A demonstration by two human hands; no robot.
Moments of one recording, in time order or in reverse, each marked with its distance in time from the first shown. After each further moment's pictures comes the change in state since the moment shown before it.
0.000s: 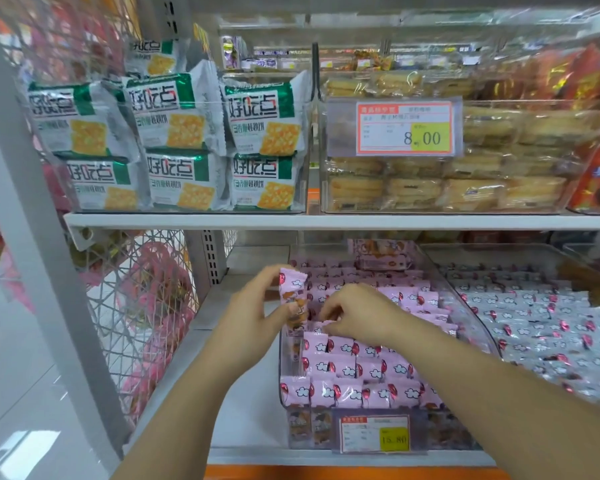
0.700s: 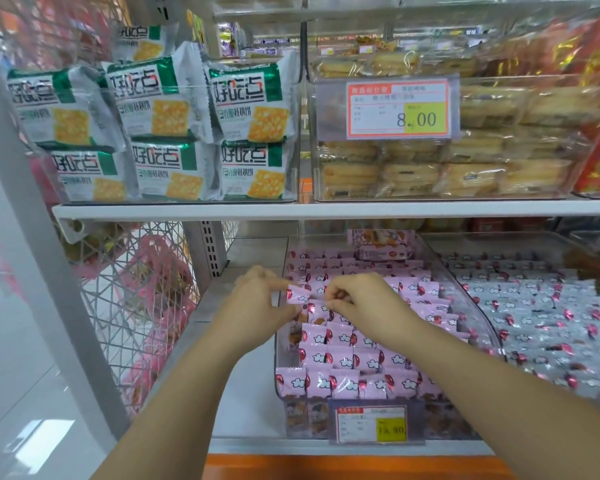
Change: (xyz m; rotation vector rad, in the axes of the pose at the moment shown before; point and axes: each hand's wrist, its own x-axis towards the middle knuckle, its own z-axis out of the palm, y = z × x) left_hand 0.019 -0.008 0.008 0.390 -0.139 -0.223; right_hand -0.012 0.009 0.006 0.233 0.216 -0.031
